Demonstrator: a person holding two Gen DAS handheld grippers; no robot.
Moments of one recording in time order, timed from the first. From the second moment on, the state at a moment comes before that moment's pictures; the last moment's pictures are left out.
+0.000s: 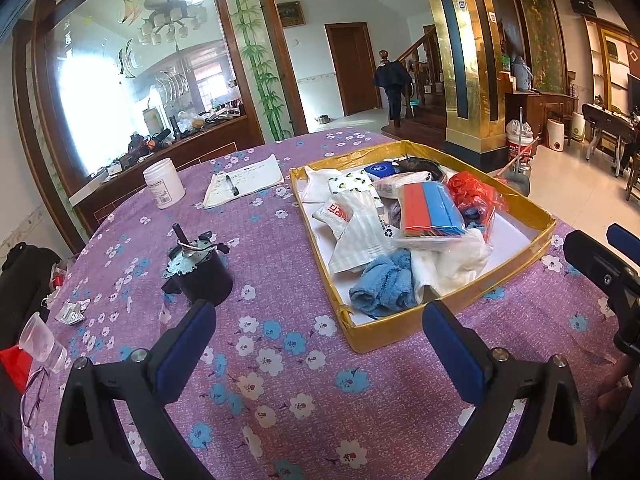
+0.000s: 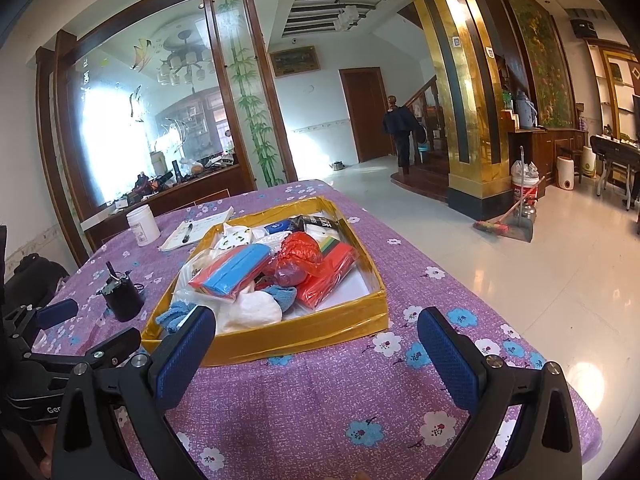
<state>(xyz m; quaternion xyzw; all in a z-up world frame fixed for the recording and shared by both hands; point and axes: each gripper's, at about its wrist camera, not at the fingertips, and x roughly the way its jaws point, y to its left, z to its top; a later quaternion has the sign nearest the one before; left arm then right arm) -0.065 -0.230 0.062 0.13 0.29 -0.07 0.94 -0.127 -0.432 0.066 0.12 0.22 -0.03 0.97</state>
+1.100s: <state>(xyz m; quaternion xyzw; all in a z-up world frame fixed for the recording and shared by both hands) -0.065 -0.230 0.061 0.13 0.29 -0.06 0.94 -0.126 -0.432 0.065 0.12 0.22 -0.02 0.97</state>
